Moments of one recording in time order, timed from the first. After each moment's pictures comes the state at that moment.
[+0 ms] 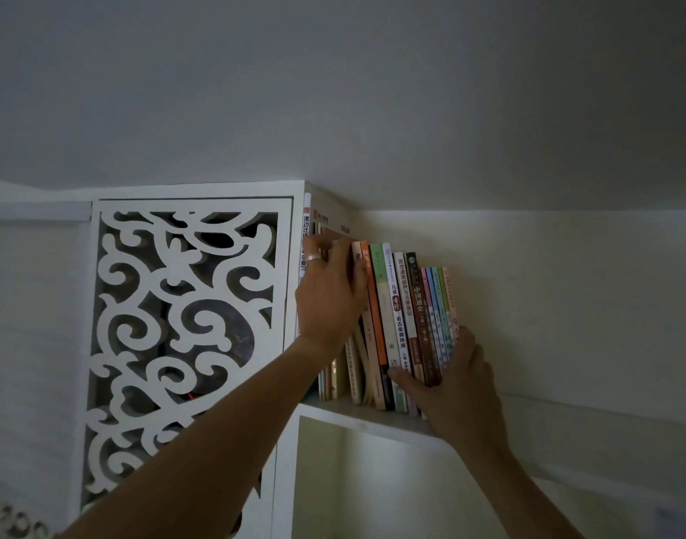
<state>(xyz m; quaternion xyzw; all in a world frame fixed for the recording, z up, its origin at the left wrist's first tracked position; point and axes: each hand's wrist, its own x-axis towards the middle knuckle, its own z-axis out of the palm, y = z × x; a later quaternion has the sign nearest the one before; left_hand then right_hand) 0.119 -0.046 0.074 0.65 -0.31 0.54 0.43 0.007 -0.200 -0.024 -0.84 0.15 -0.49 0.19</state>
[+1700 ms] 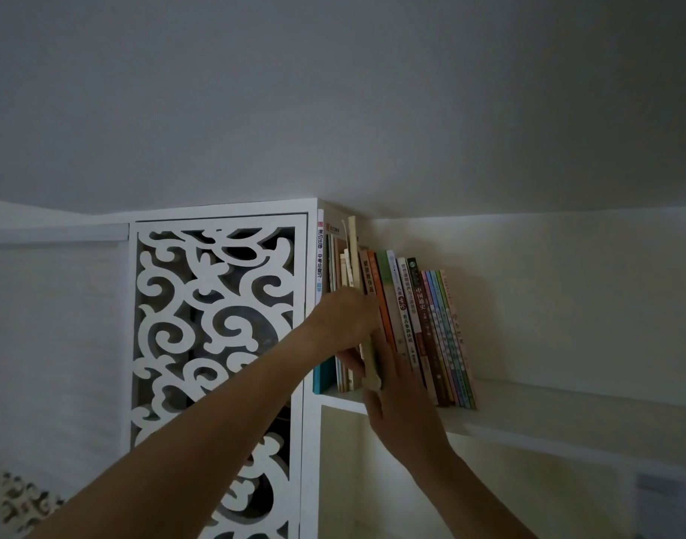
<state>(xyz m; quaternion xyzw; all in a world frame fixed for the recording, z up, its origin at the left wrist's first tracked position) 0.012 0.010 0.094 0.85 -0.29 0.11 0.43 0.007 -0.121 -0.045 -0.84 -0.08 -0.54 0.07</state>
